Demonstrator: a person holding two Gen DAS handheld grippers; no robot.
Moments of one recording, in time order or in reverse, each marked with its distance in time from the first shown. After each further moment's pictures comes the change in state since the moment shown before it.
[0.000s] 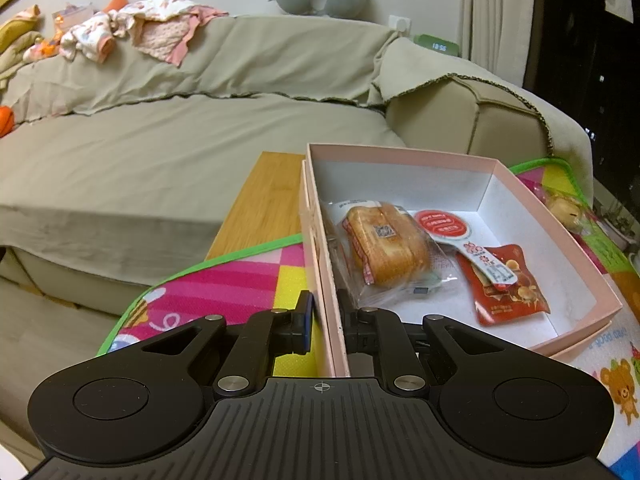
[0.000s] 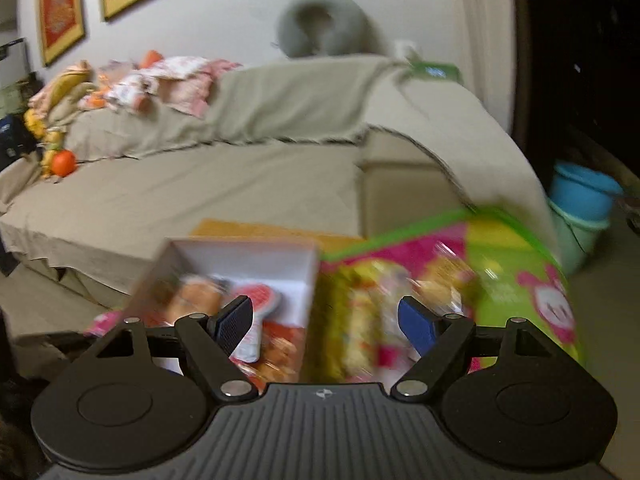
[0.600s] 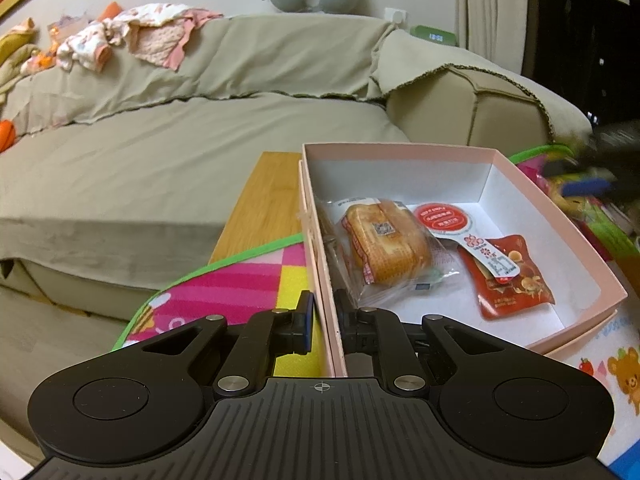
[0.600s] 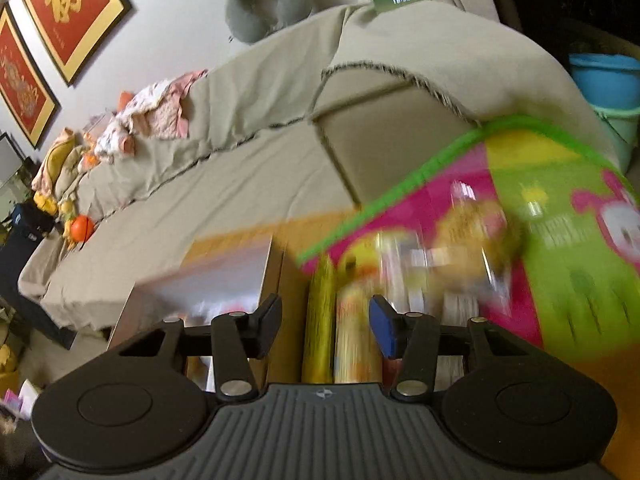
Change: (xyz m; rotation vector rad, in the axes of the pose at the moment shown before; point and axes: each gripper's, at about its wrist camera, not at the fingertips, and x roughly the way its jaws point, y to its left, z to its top) left arm 0.001 -0.006 0.001 0.045 0.012 0.022; right arm 0.112 -0.066 0.004 0.290 0.060 0.179
